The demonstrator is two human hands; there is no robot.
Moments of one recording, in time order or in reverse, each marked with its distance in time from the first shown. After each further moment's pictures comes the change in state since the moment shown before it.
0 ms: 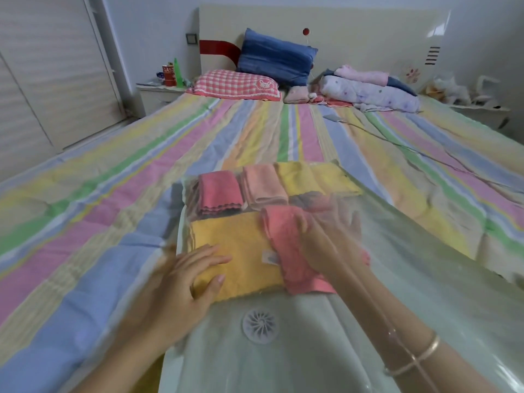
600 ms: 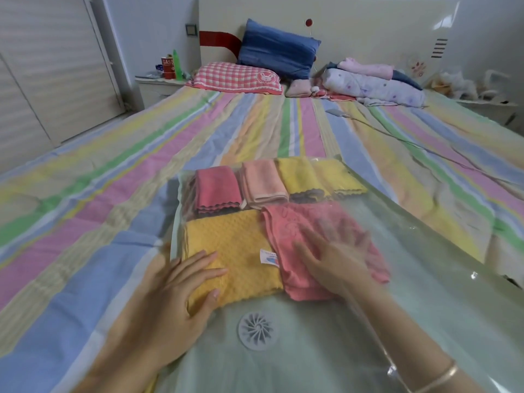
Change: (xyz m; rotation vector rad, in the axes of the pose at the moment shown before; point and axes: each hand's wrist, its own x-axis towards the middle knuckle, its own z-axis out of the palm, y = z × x) left_hand -0.013 -0.013 0.008 0.188 -0.010 0.073; right_hand -0.008 0.031 0.032 0.146 -0.087 -0.142
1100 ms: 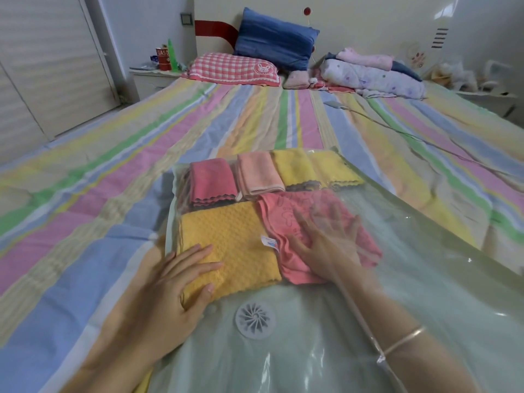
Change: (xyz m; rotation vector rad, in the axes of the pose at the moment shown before) left_hand 0.000 -0.001 0.004 -0.068 0.011 -0.012; right_hand 0.023 0.008 0.017 -0.138 0.045 -0.048
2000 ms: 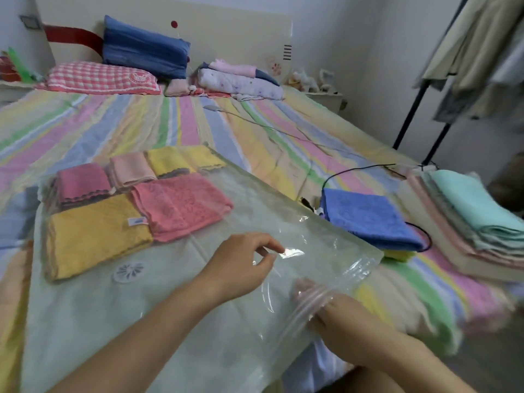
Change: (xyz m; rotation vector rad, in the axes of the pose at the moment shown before) left_hand -0.006 0.277 0.085 -0.249 -0.508 0.228; right_hand -0.332 0.110 -0.082 0.238 -0.179 0.019
